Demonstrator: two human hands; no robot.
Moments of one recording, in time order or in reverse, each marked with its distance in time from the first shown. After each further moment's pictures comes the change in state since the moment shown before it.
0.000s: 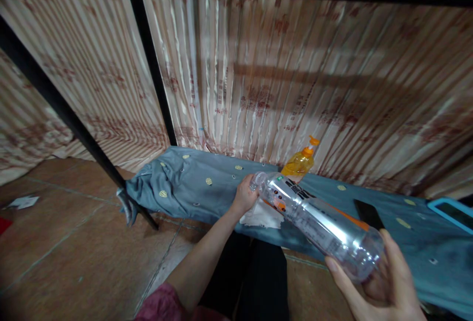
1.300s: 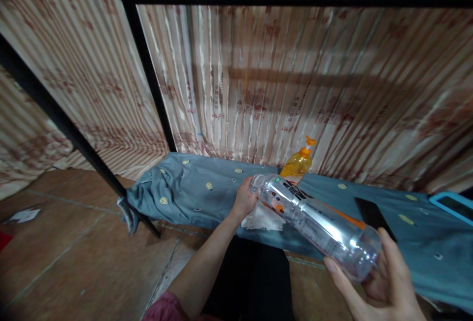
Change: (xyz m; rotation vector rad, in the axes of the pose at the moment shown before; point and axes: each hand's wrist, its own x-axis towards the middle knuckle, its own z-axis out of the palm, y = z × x) left_hand 0.000 0.000 -0.001 0.021 -0.014 -0.010; right_hand -0.008 0.001 0.003 -0.003 0.028 0.018
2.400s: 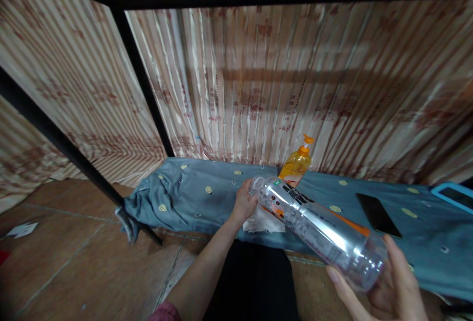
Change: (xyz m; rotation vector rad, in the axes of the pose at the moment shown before) left_hand 0.000 -0.007 -0.002 -0.030 -0.033 0.044; right_hand -0.013 0.007 0.002 0.003 0.015 -0.022
